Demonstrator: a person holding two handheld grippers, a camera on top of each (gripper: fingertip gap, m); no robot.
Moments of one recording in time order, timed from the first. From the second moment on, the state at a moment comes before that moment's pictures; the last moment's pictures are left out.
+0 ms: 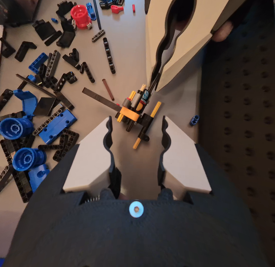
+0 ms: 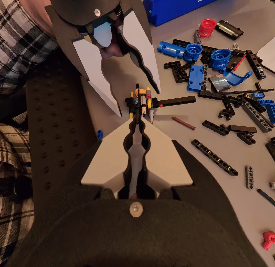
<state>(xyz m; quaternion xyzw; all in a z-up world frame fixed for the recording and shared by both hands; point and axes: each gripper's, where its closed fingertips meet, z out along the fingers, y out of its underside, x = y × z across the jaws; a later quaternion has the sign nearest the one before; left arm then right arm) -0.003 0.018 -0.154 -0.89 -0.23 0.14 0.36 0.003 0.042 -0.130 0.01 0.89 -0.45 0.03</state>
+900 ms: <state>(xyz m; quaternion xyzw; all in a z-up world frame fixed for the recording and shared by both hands) -0.004 0.017 -0.157 -0.89 -0.23 0.14 0.36 0.011 0.045 -0.121 -0.05 0.88 -0.46 0.01</state>
